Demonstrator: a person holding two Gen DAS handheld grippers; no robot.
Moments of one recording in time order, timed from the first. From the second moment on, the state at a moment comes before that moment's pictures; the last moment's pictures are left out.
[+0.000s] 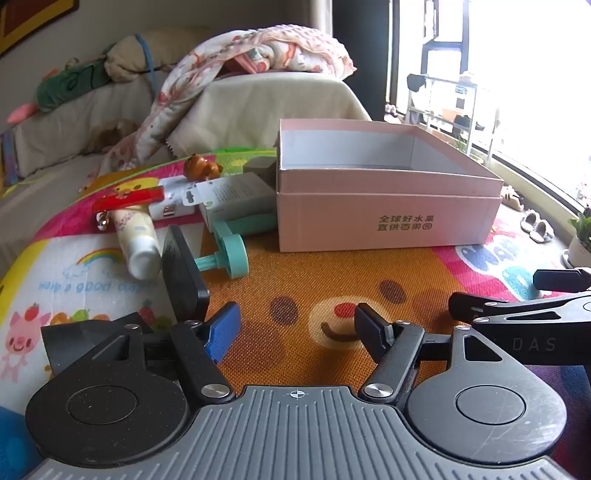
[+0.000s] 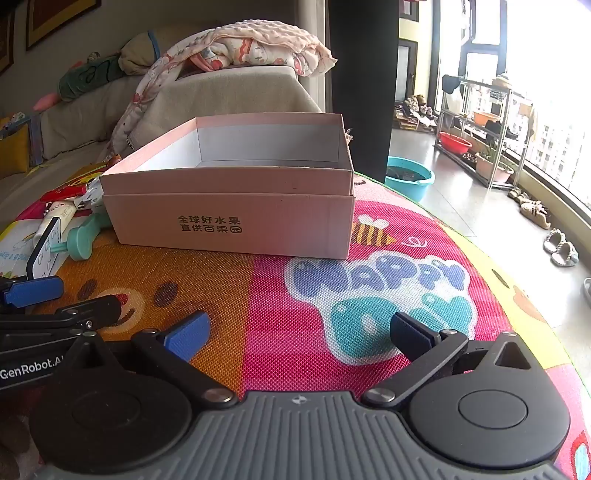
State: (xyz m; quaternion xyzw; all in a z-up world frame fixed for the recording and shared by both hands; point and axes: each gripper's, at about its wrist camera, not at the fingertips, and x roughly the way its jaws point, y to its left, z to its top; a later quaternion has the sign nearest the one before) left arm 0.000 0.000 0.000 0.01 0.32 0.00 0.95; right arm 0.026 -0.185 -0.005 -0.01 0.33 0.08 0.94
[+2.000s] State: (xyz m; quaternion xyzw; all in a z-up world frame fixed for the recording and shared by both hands) left arm 0.000 0.000 0.000 0.01 0.32 0.00 0.95; right arm 0.025 -0.185 -0.004 -0.02 0.33 0.08 0.94
